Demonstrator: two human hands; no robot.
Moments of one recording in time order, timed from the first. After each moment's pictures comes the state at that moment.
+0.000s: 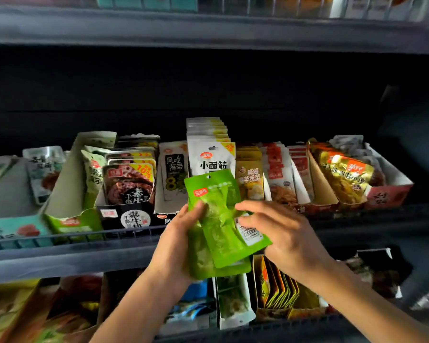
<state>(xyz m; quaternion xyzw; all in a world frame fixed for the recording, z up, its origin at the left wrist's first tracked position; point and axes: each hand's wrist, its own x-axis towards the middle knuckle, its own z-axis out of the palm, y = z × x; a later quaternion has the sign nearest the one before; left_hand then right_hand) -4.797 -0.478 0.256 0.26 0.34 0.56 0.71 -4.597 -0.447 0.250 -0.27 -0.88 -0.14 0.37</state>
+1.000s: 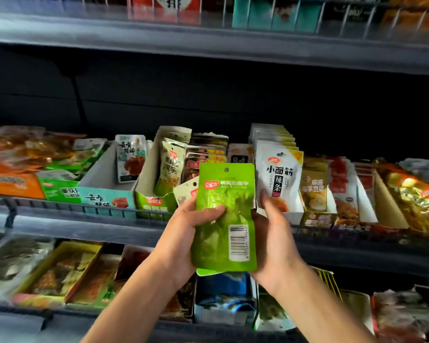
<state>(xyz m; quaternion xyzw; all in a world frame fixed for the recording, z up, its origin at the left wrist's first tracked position) -4.896 -0.536 0.287 0.33 0.36 0.62 0.62 -4.764 -0.496 0.278 -0.28 -0.32 0.81 0.41</state>
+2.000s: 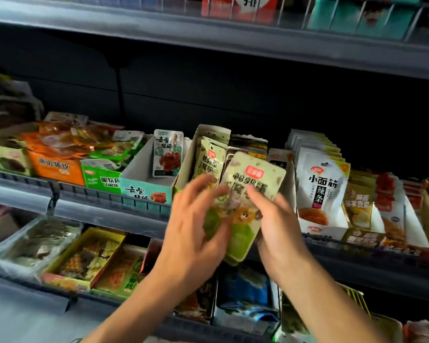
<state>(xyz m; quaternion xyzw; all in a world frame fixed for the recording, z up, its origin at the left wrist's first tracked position) -4.967 -0.557 0.262 0.63 0.53 0.55 0.12 -4.838 -0.502 0.294 -0.36 -0.46 0.65 0.49</state>
